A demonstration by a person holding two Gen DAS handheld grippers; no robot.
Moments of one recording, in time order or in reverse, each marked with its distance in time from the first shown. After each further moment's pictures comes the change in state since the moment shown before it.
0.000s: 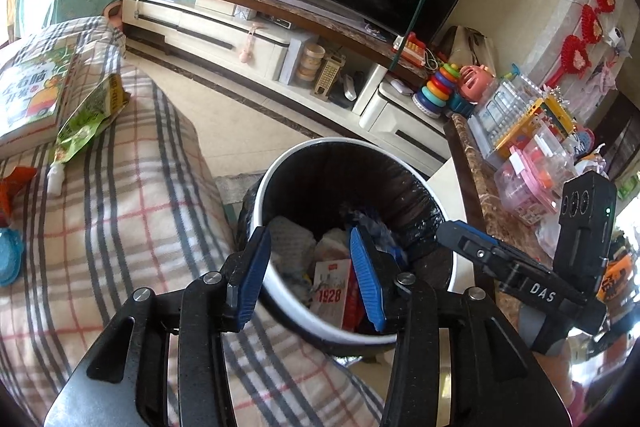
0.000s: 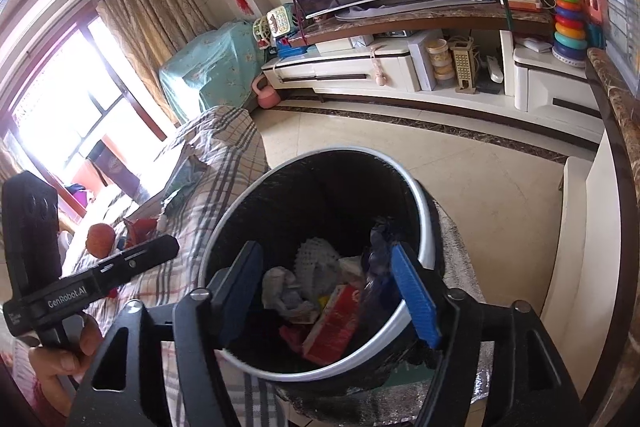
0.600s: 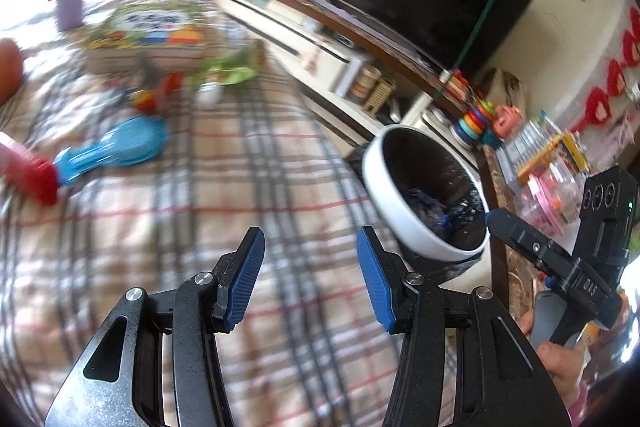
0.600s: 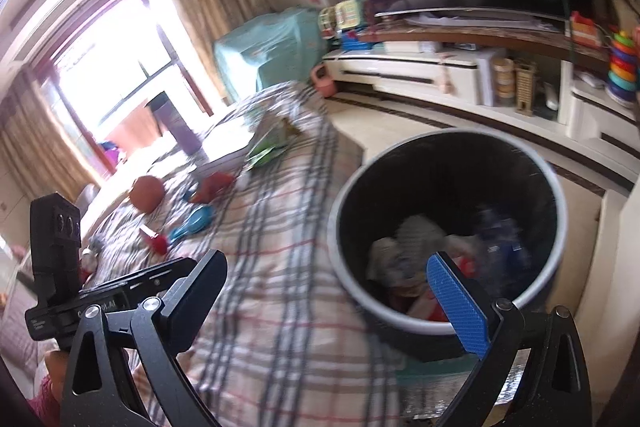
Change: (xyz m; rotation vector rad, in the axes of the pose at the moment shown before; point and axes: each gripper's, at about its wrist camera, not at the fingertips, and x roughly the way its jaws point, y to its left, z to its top) left arm -0.093 0.091 -0.080 -0.191 -0.084 0.095; right arm -0.003 0.104 -0.045 -0.175 0.018 0.118
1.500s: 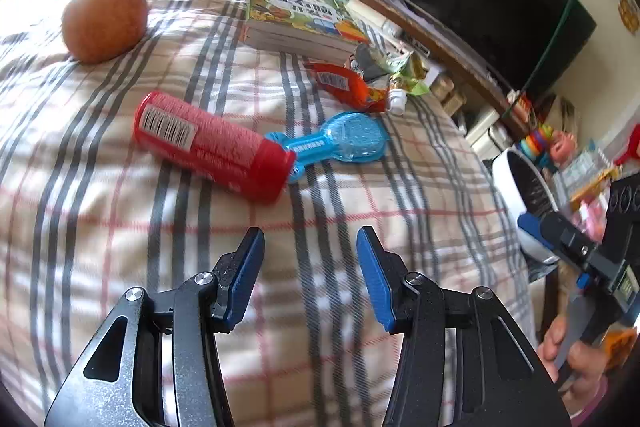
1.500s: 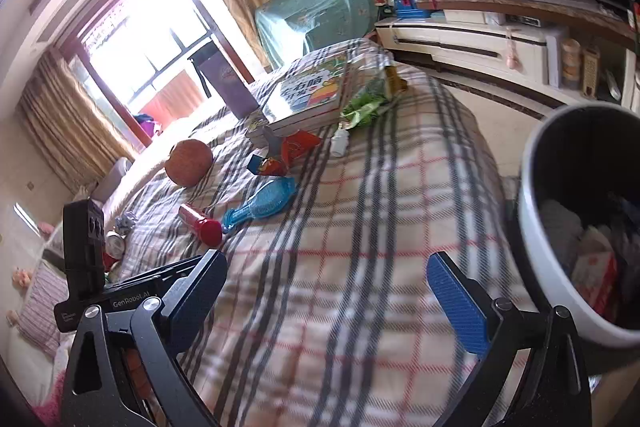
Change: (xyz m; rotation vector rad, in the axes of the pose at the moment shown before) left arm -0.021 0.140 0.006 -0.076 0.027 0.152; right arm 0.089 0.089 -0.005 -0.041 0.097 0.137
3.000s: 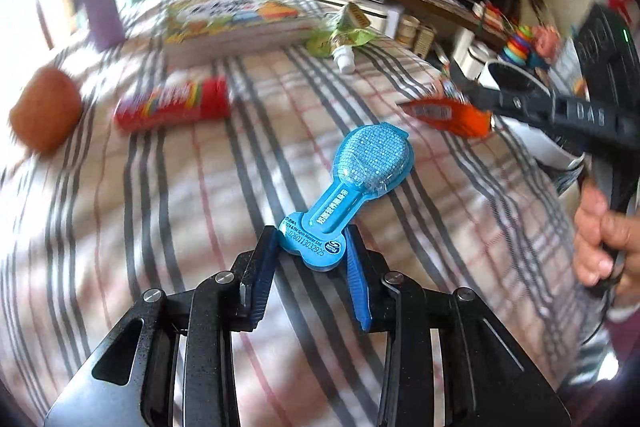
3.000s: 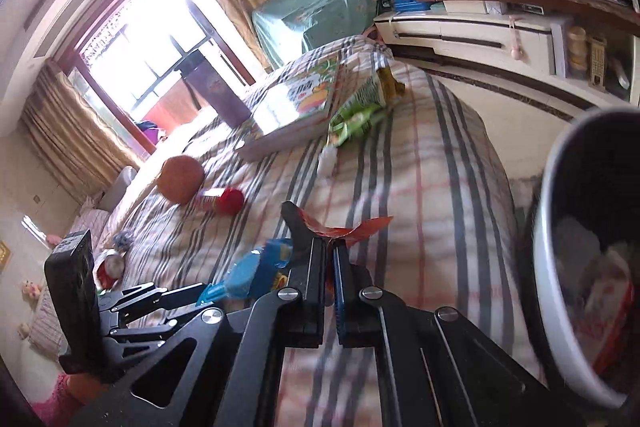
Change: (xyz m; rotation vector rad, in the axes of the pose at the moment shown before) left arm 0.010 -0.042 -0.010 0.320 0.056 0.054; right arm 0.014 -0.028 0.015 0.053 0.011 0.044
